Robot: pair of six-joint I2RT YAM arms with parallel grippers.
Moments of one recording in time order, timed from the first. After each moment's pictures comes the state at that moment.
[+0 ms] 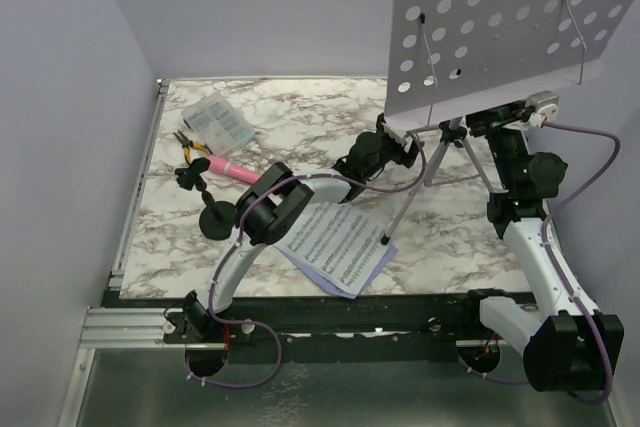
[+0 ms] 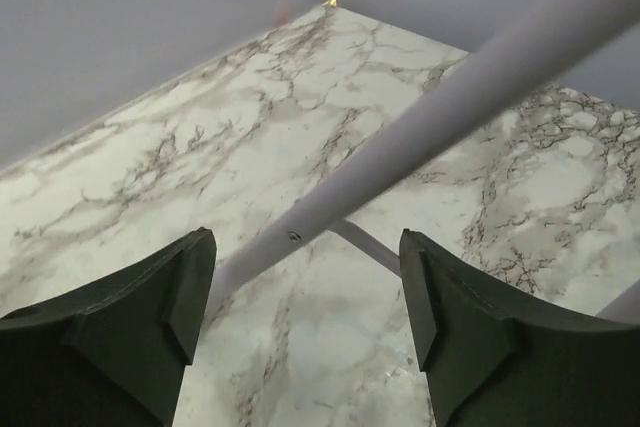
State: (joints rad) left arm -0.82 2.38 1.62 0.85 0.02 0.09; right arm 0.00 1.00 0.72 0.85 -0.31 0.15
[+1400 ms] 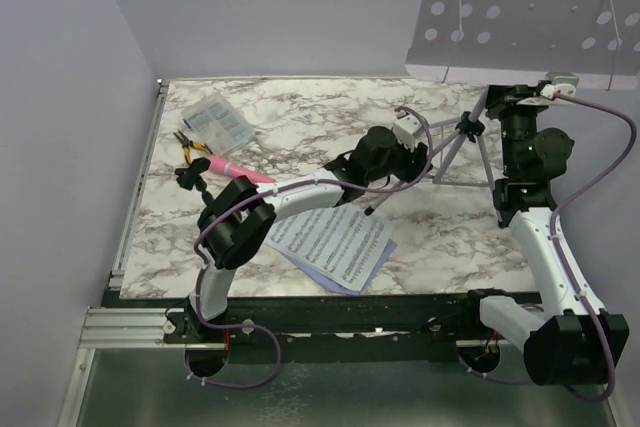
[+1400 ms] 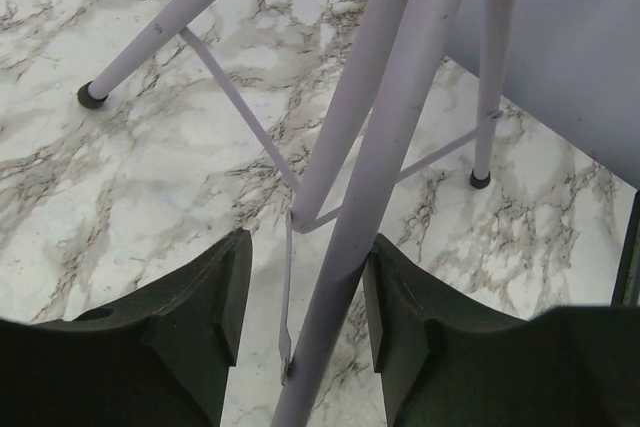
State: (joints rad) left arm -0.92 1.99 1.46 0.33 0.10 -0.24; right arm 0.00 1.02 0.86 0.60 0.00 0.08
